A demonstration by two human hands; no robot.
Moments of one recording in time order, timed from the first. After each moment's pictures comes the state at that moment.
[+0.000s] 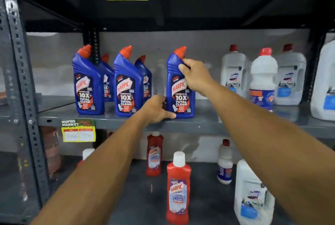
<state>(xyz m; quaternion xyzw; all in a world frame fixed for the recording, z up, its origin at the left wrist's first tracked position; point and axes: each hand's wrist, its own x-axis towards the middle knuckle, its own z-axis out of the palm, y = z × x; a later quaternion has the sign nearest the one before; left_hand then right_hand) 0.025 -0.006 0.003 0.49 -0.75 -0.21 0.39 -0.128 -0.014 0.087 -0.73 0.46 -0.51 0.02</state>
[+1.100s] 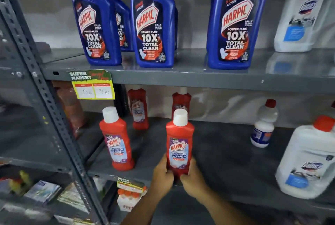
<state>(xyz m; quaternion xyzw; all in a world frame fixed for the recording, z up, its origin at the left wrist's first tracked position) 0.079 0.020 -0.345 0.59 -0.56 -0.35 0.47 -0.036 0.020 -0.330 -0.59 0.58 -0.33 0.45</state>
